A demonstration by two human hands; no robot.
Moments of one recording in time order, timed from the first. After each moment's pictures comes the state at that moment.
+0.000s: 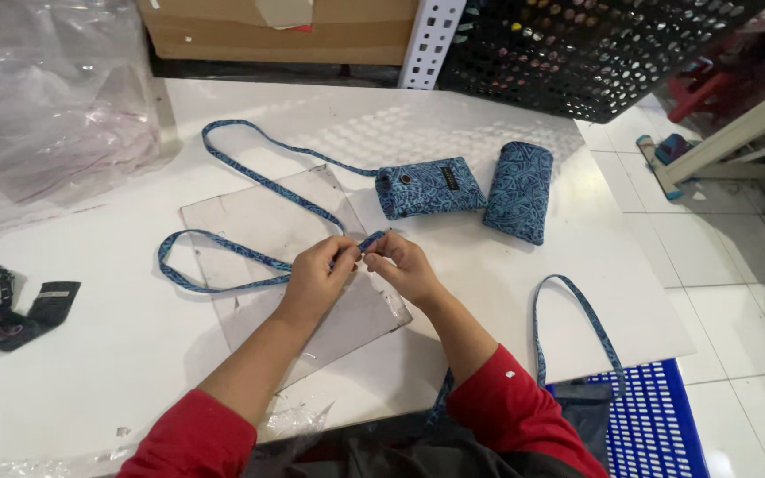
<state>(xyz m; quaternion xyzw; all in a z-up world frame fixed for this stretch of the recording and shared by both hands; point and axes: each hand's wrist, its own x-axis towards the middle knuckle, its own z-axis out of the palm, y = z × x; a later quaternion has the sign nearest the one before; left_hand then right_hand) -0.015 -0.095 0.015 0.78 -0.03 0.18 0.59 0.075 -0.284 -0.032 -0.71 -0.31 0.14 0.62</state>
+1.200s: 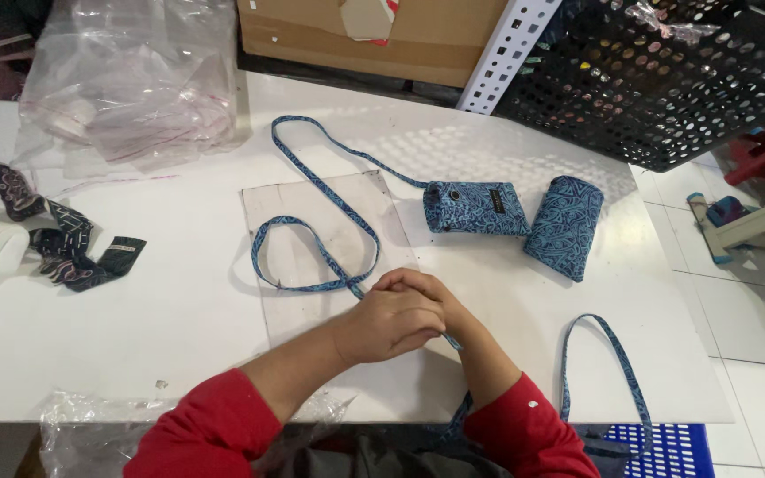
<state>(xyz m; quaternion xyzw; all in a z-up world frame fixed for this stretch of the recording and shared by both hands) -0.063 -0.122 0.047 0.74 -0.40 0.31 0.45 0.054 -0.285 -0.019 -0.62 -0.37 0.36 0.59</state>
